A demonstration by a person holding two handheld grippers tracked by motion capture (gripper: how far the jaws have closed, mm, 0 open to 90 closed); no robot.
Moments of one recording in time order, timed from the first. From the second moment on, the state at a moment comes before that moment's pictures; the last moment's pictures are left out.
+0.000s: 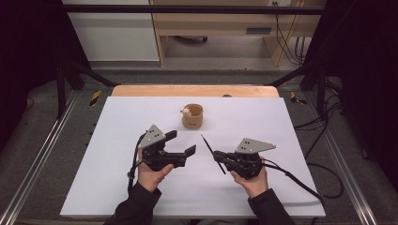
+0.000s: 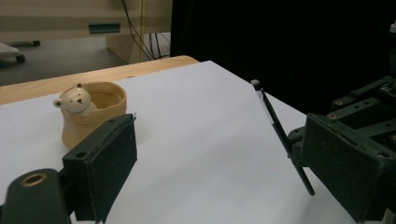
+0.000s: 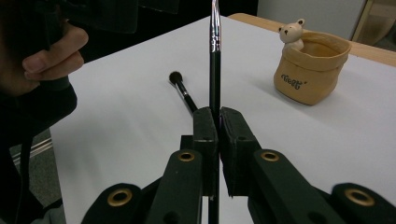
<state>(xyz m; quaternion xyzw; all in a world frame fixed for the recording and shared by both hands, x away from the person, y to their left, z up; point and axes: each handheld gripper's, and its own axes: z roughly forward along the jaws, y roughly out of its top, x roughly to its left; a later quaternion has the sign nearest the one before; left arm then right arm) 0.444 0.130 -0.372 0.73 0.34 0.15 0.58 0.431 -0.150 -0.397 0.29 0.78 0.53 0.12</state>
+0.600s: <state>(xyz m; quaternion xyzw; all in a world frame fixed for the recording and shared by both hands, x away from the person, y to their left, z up) 0.448 0.104 -0.375 0.71 0.34 0.12 0.60 0.429 -0.150 -0.396 0.29 0.77 0.55 0.13</state>
